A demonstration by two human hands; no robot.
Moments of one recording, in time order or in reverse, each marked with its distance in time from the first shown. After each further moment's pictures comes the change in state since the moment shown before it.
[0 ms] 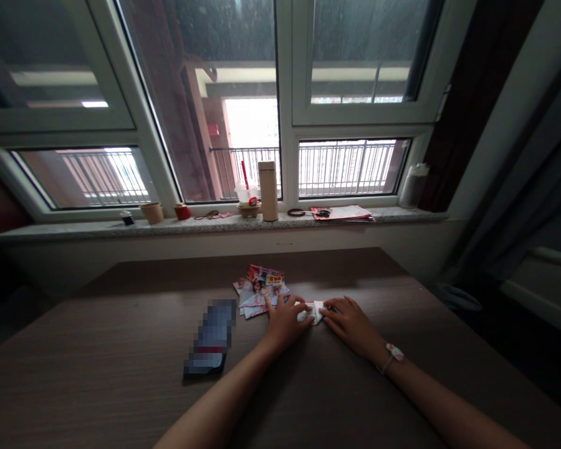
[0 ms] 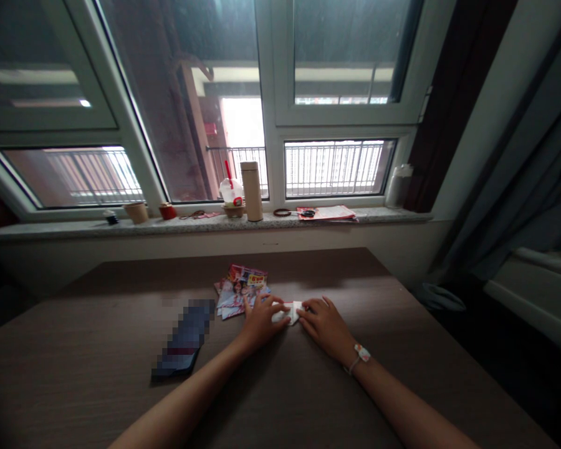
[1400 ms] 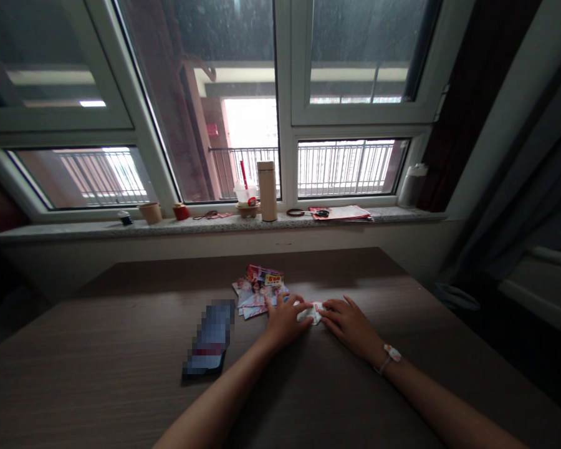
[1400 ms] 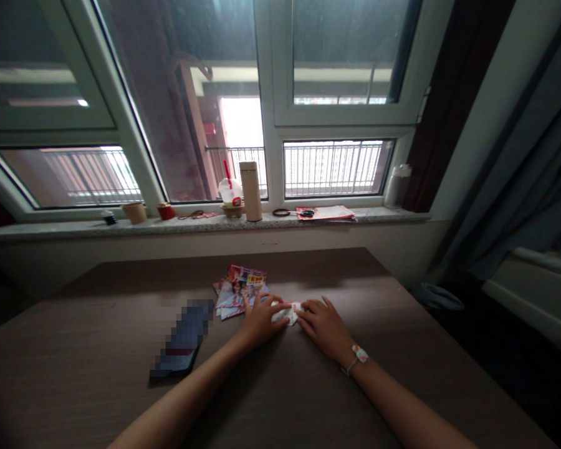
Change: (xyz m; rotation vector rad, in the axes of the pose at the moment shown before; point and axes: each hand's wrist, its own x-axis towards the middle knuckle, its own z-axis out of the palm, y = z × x) left_hand 0.003 0.001 -0.006 0.042 -0.074 0.017; right_hand 0.001 -0.004 -0.004 0.042 -0.055 0.041
